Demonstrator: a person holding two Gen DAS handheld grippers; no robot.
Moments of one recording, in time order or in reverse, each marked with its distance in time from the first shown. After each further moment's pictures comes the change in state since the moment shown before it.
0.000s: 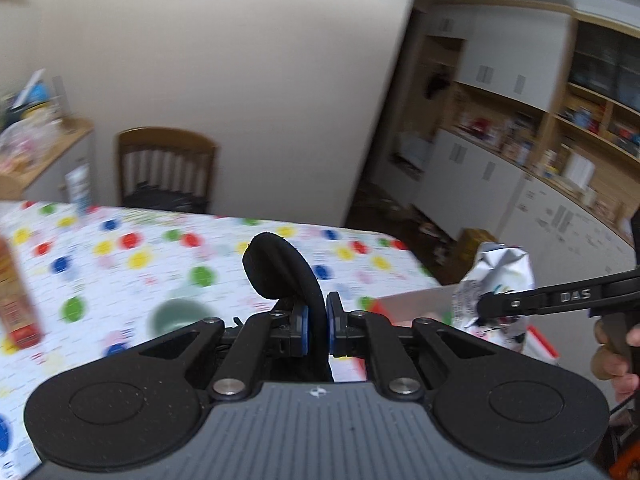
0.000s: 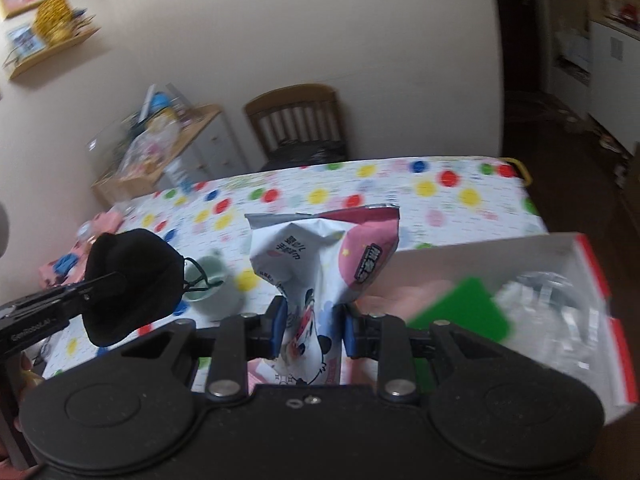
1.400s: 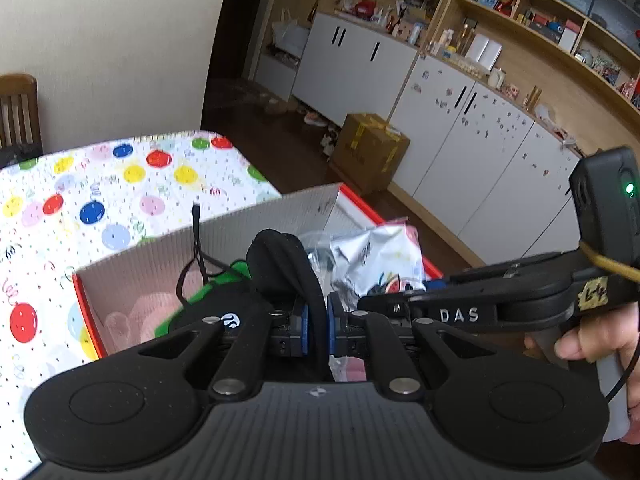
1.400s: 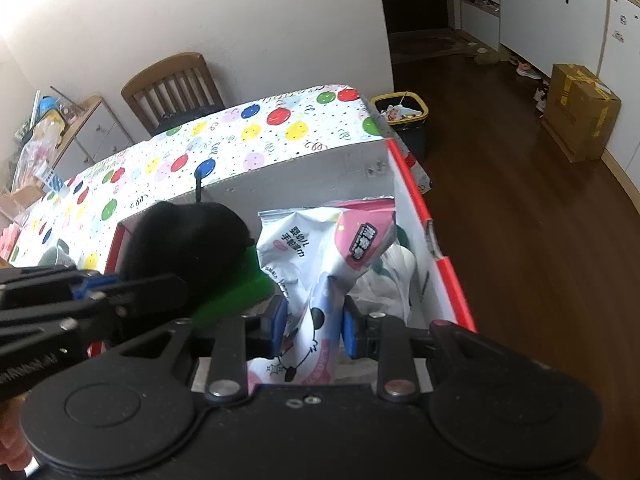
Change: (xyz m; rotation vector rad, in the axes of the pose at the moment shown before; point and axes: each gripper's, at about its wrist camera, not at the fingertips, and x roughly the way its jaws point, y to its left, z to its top) left arm 0.187 -0.170 -0.025 0.152 0.340 -0.302; right arm 0.026 -0.181 -0.035 0.174 0.121 -0.200
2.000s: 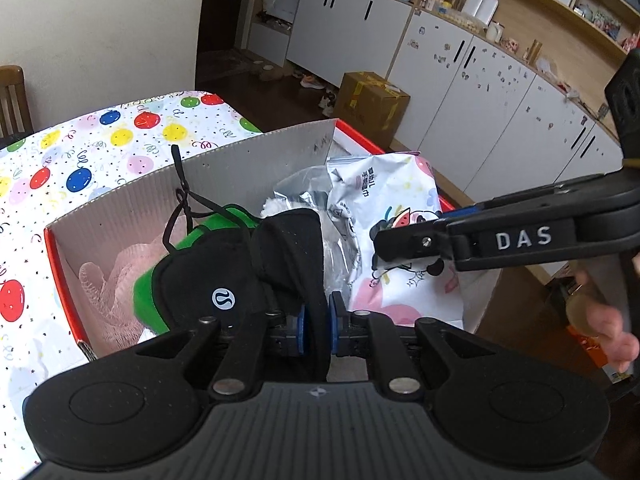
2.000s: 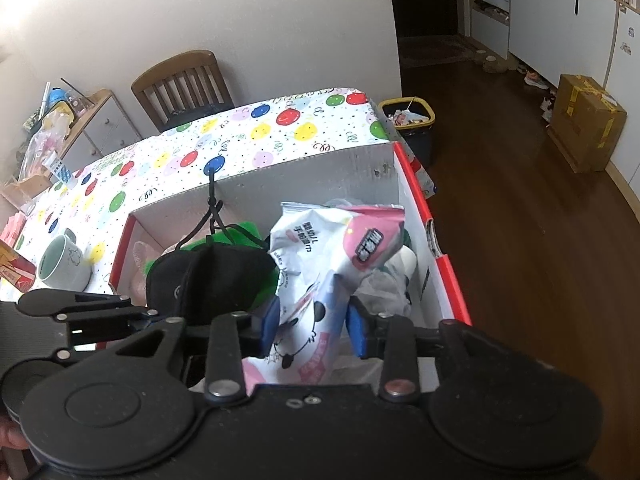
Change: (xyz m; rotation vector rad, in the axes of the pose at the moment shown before) left arm 0.024 -0.009 -0.023 0.066 0.102 0.027; right arm -0.010 0.002 -0.003 -0.039 -0.006 0.010
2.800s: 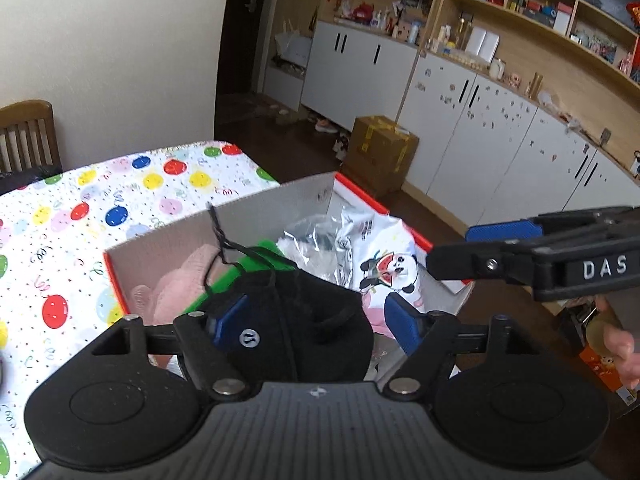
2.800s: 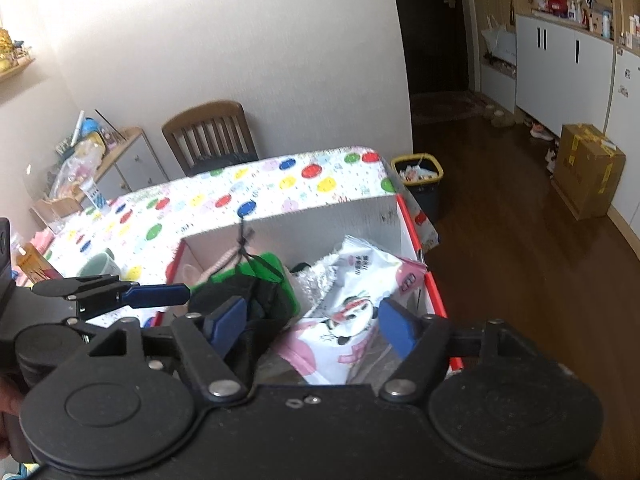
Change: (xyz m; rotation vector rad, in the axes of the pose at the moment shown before) left arm -0.065 -0.015 -0.008 -0.002 -0.149 0.054; right arm -0.072 0.008 -0.027 -0.049 -0.179 0.040
